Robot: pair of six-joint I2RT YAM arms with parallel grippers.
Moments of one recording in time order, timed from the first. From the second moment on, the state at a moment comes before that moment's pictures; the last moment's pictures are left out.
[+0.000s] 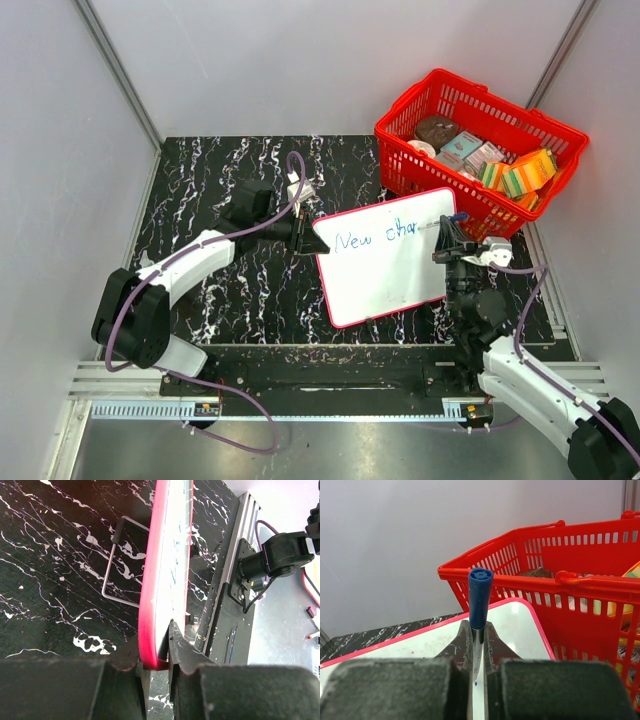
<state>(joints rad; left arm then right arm) -0.47 1.46 0.95 -0.09 0.87 -0.15 0.57 0.62 0.15 0.94 0.56 0.05</state>
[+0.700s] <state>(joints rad) -0.47 1.46 0.95 -0.09 0.86 -0.14 0.57 0.77 0.18 1.05 0.53 0.04</state>
